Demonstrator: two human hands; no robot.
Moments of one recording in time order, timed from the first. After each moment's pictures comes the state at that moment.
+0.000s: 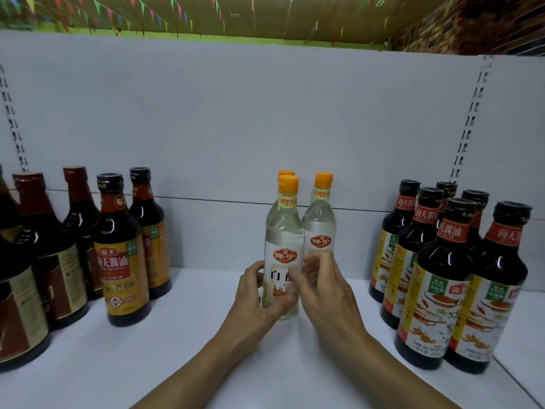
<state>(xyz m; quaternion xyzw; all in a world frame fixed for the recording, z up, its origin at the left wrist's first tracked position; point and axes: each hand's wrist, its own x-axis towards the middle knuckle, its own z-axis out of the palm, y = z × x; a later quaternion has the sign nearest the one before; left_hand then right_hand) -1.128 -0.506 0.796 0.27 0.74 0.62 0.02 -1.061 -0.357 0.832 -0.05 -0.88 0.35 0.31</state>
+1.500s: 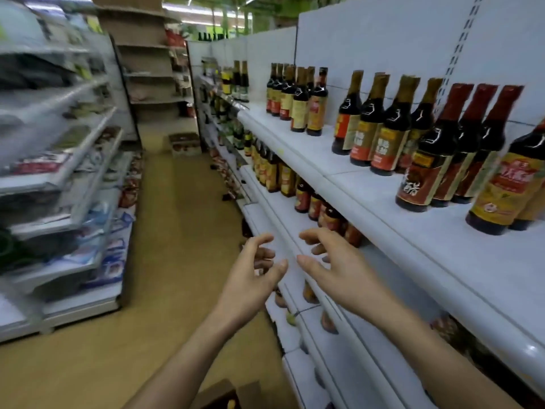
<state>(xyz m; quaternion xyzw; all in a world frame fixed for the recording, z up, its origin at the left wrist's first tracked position) -0.776 -0.855 0.753 -0.26 0.76 0.53 -0.26 -0.912 -0.730 0.787 0.47 -0.81 0.35 -0.07</state>
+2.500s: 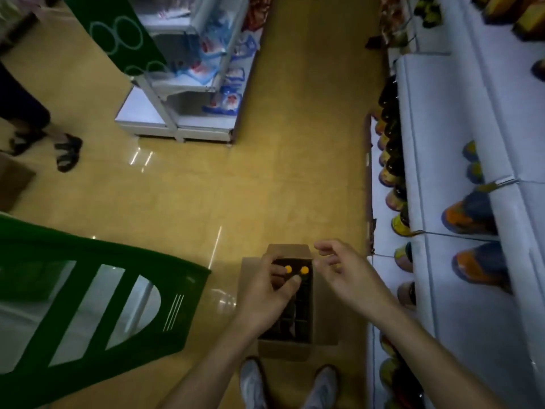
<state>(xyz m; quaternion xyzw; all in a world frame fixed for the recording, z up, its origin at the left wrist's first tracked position) -0.680 -0.887 0.443 -0.60 0.57 0.54 -0.16 -0.865 -0.868 0.447 0.52 -0.71 0.22 -0.42</state>
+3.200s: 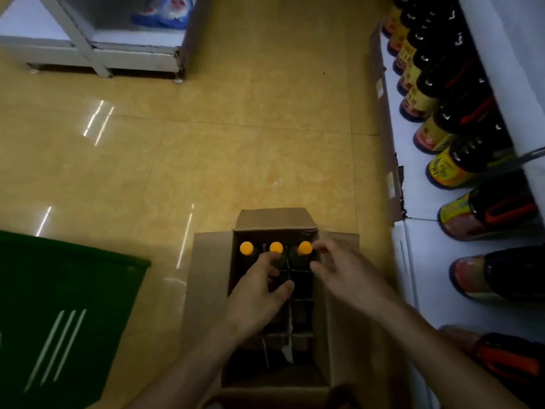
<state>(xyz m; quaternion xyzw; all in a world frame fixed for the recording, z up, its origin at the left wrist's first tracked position) -0.669 -0.920 0.017 -0.54 0.63 0.55 -0.04 -0.863 -0.889 0.040 0.52 -0.75 0.10 -0.38</state>
